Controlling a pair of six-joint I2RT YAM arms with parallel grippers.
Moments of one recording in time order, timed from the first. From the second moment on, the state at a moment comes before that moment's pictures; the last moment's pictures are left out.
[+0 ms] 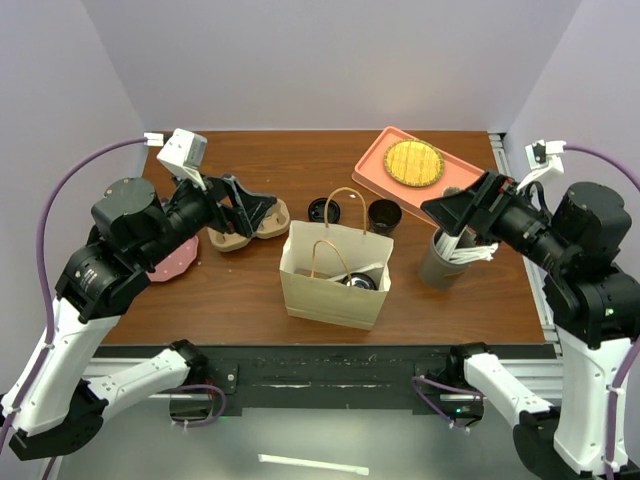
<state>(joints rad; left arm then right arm) -0.65 0.92 1.49 -0.68 -0.02 -0.33 0.14 0.91 1.67 -1.01 -0.43 0.59</state>
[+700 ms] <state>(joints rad) -0.65 0.88 1.44 -0.64 0.00 -0.42 0.14 0.90 1.61 -0.99 -0.45 0.60</state>
